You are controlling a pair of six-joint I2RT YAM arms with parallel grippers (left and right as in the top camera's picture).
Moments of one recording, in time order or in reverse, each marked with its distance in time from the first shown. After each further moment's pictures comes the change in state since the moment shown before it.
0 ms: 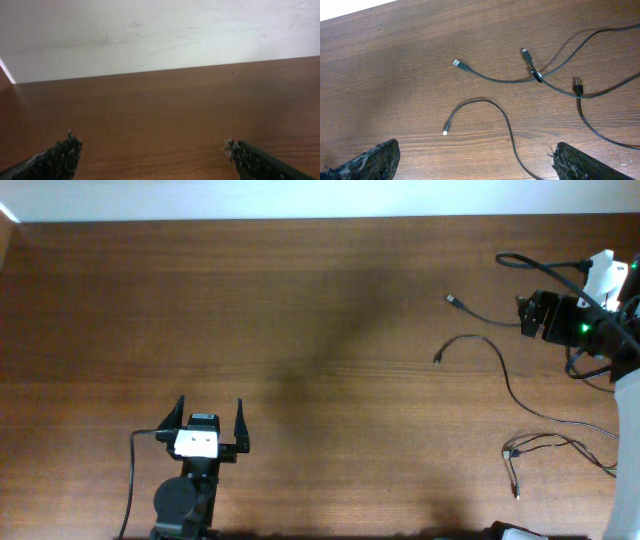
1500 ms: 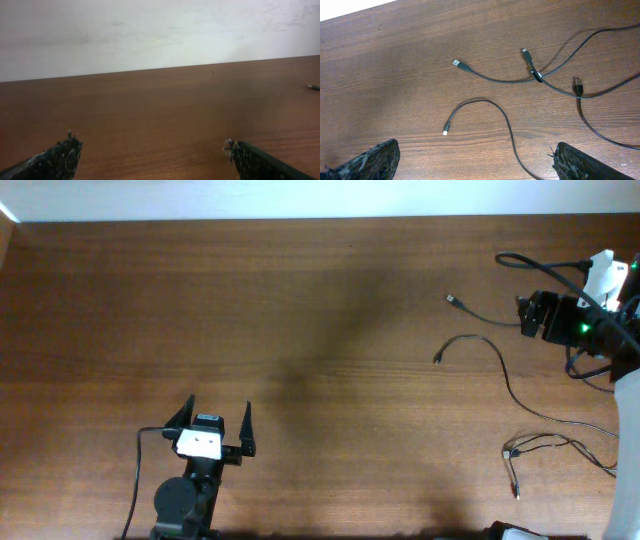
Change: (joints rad) left arm 0.000 0.000 0.000 -0.006 0.090 -0.036; right arm 0.000 0.000 0.000 0.000 0.000 0.000
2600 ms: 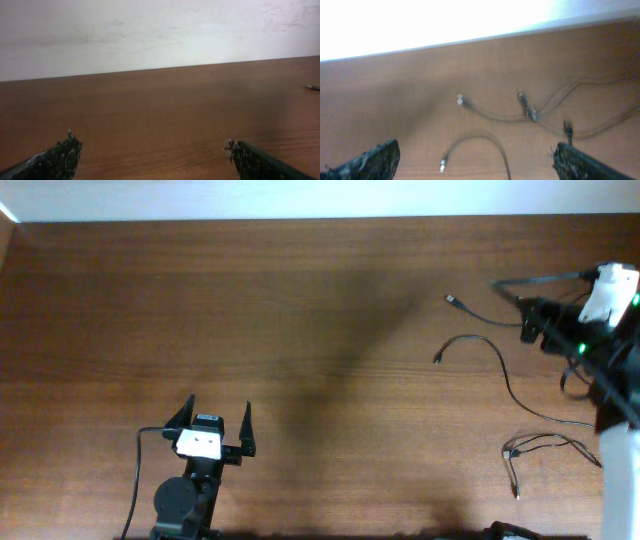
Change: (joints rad) left arm 0.000 0.000 0.000 0.000 0.000 -0.003; right arm 0.015 -0.264 -0.293 0.354 0.000 0.001
